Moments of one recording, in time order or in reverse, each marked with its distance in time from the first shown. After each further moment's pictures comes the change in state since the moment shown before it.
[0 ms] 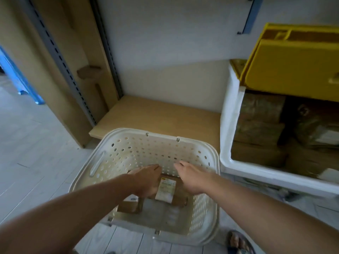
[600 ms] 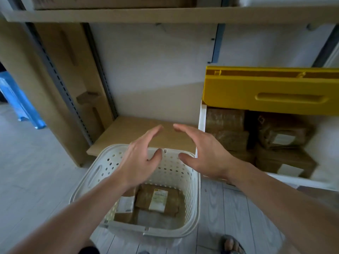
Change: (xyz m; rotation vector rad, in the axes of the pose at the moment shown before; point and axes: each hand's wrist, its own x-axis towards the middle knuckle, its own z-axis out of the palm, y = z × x) left_hand -0.105 0.084 -0.104 -0.532 0.847 0.166; right_hand -0.154 0.013 -0.104 0.310 0.689 -0.308
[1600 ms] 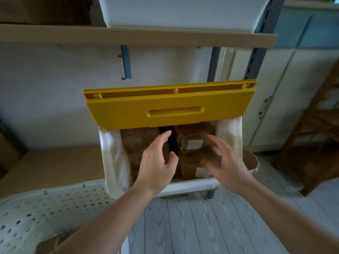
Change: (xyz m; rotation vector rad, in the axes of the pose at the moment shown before) left_hand 0.084 0.164 0.181 -0.297 -0.091 0.179; right_hand -0.158 0.141 -0.118 0.072 0.463 0.592
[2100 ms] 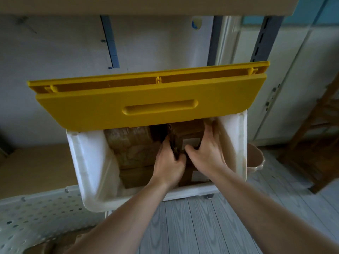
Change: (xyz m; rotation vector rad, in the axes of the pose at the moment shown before) left_hand 0.053 -0.031 0.090 -0.109 -0.073 -0.298; right_hand 0.079 0.029 0.048 -0.038 0.168 0.154
